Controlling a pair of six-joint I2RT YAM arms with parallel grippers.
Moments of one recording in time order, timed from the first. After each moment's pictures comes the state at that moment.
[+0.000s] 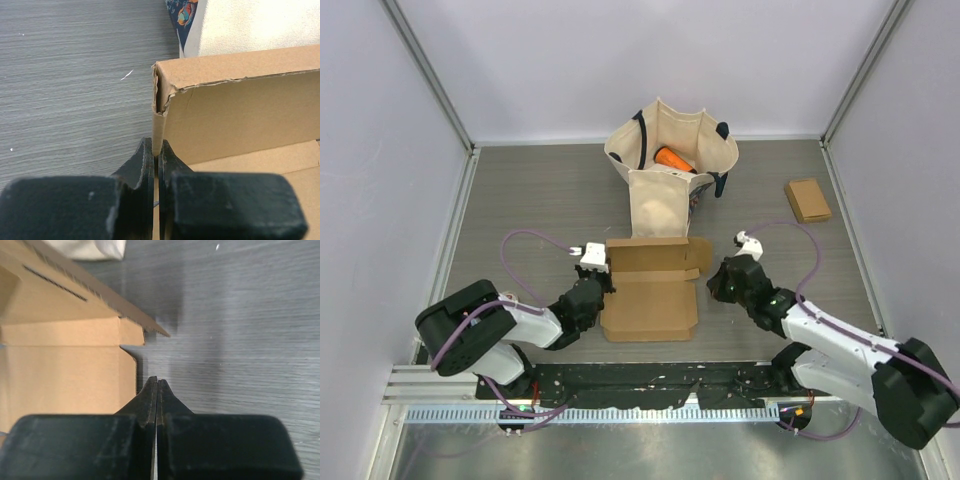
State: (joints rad) left arm -0.93 1.46 0.25 1.02 -0.71 -0.21; right arm 0.60 0.96 0.38 -0.10 0.16 0.69
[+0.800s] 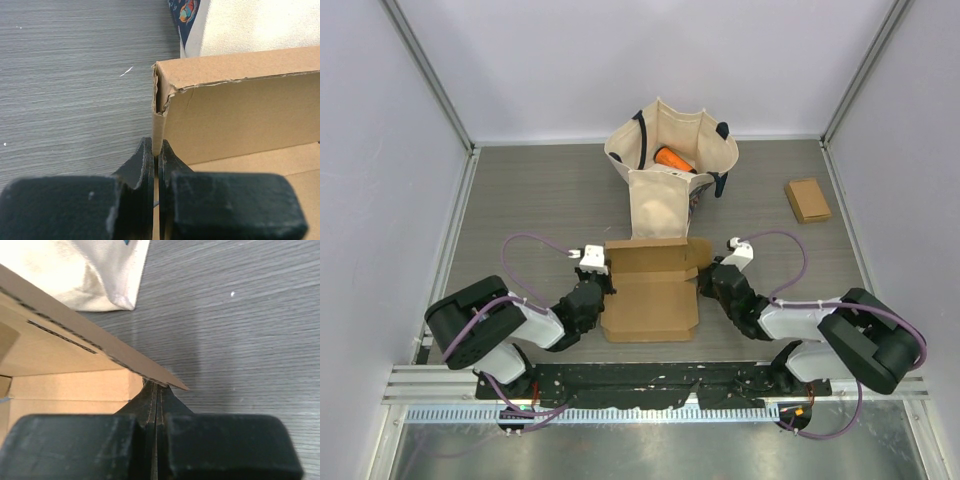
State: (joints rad) left arm -0.93 1.53 0.23 1.10 -0.72 -0.24; right arm 0.72 1.32 0.24 0.56 0.43 0.74
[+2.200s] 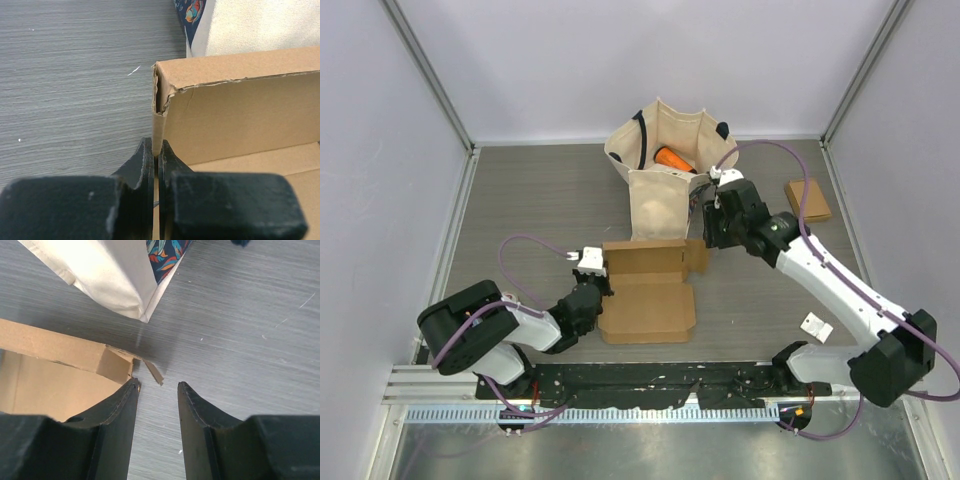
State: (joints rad) left arm -0.95 1.48 0.22 1.07 -0.76 -0.22; right arm 0.57 1.22 1.08 -0.64 0.18 0.31
